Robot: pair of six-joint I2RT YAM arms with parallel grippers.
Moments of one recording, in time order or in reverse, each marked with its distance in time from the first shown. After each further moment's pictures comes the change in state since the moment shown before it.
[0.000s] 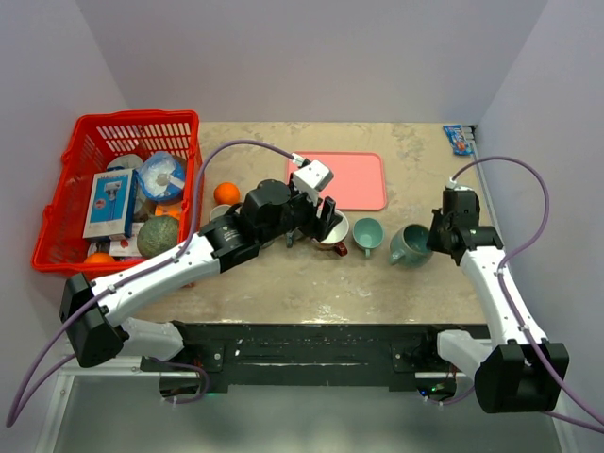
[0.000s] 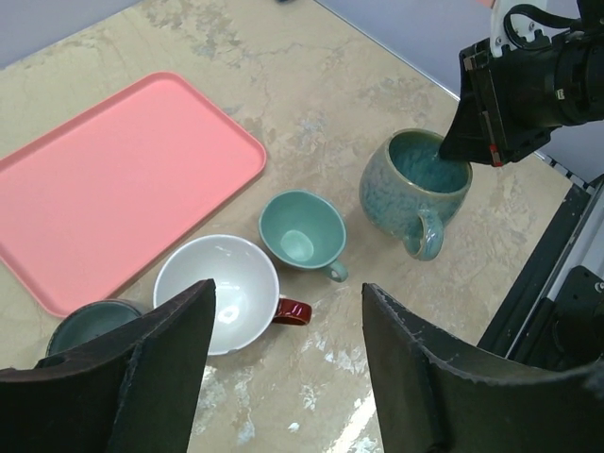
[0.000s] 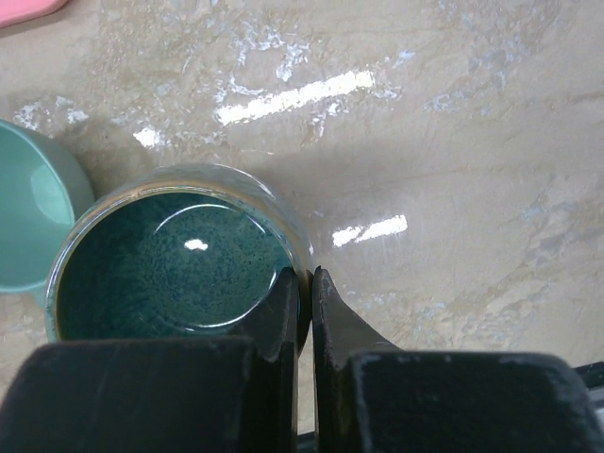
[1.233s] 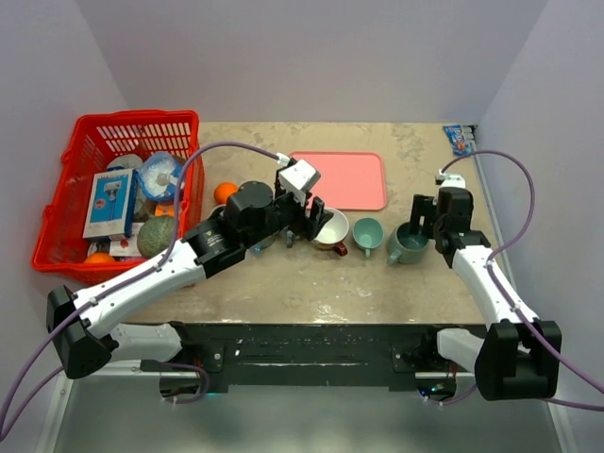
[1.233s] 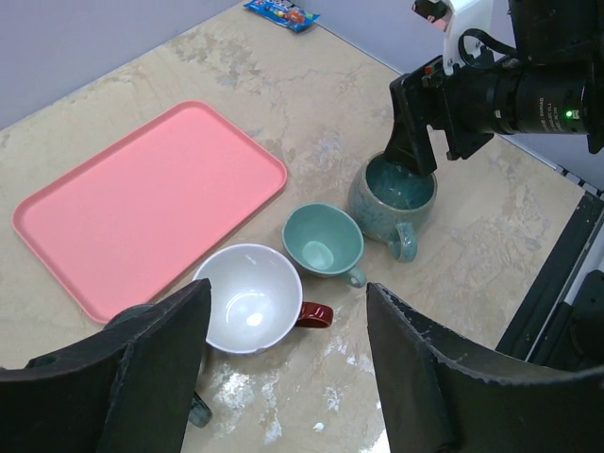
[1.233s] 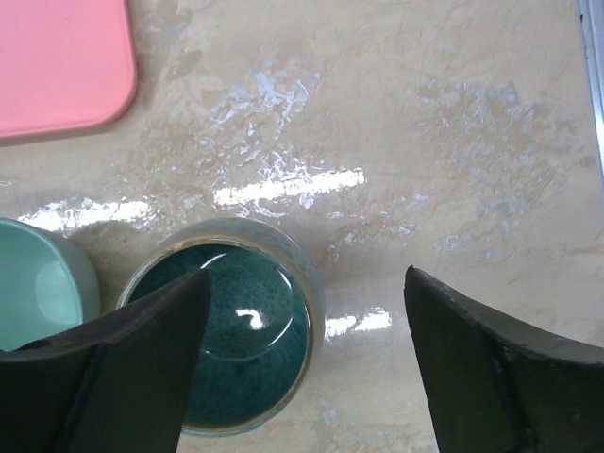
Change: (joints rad) left arm 0.017 -0.090 -0.035 0.002 -0.005 0.060; right arm 0.007 0.077 -0.153 0.460 -0.003 -0.160
